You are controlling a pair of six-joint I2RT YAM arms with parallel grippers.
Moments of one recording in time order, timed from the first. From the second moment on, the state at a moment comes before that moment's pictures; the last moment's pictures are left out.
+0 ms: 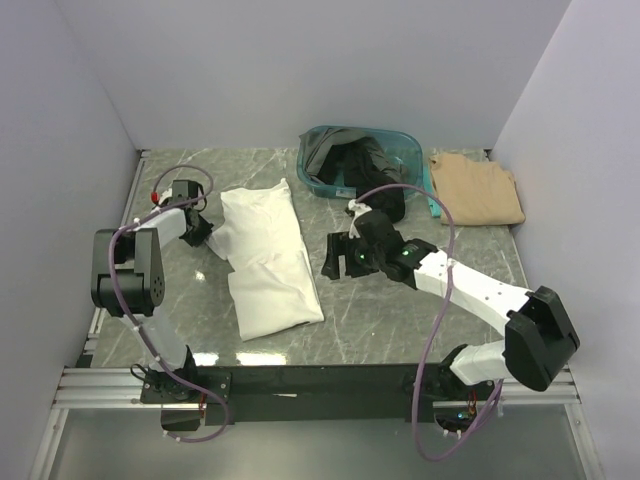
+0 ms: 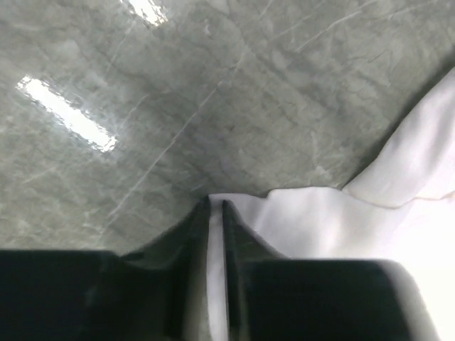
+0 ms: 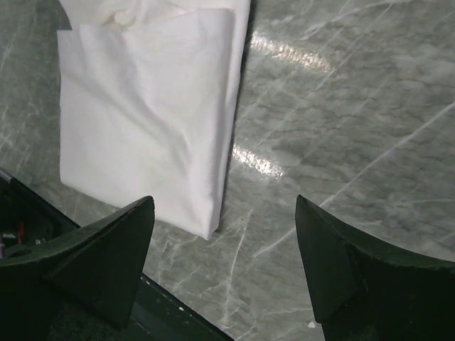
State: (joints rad) left arm 0.02 1.80 1.08 -0.34 -0.20 -0.80; right arm 0.71 1.35 0.91 -0.33 -0.10 0.51
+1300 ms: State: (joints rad) left arm -0.04 1.68 1.05 -0.38 -0.32 -0.79; right arm 0.66 1.23 0.82 -0.34 -0.06 0.46
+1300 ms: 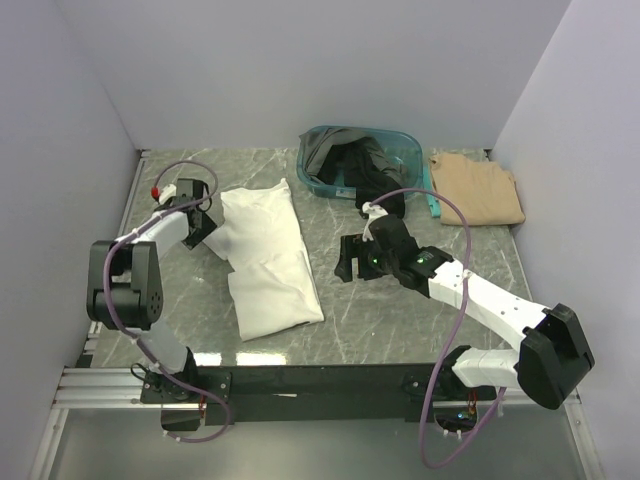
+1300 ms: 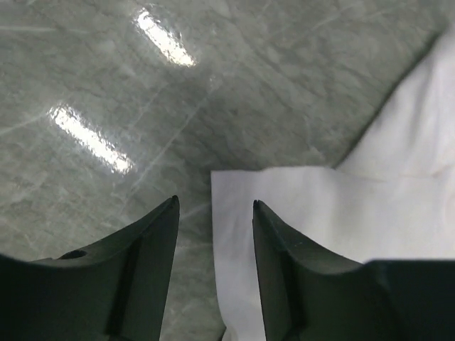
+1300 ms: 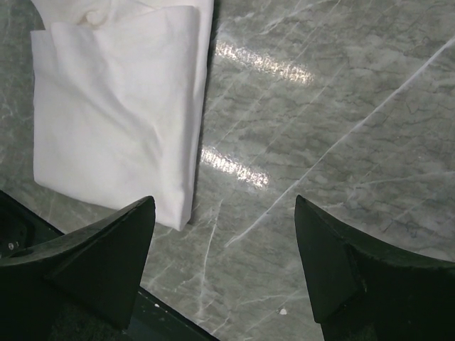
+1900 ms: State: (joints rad) left arm -0.02 1.85 1.17 -0.41 -0.29 -0.78; right arm 0.65 1.23 0.82 -0.34 -0.06 0.45
